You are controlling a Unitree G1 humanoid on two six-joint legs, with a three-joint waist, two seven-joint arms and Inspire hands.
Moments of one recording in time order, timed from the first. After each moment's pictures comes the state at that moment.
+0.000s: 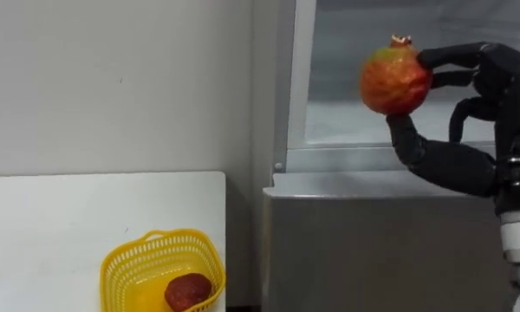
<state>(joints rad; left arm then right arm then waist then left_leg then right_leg) 0.24 0.25 -0.02 1.12 0.31 0.06 0.00 -0.22 -0.45 0.01 -0.36 -0.13 -0.07 -0.34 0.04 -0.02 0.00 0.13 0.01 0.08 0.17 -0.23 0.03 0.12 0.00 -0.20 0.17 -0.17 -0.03</state>
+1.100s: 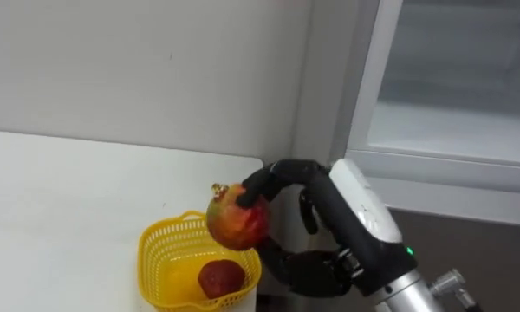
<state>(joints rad) 0.15 0.27 -0.10 1.18 0.32 0.02 -0.06 -0.20 -0.41 0.37 -0.26 -0.41 -0.10 -0.10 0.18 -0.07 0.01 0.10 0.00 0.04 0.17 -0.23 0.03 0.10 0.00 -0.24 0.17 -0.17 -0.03</state>
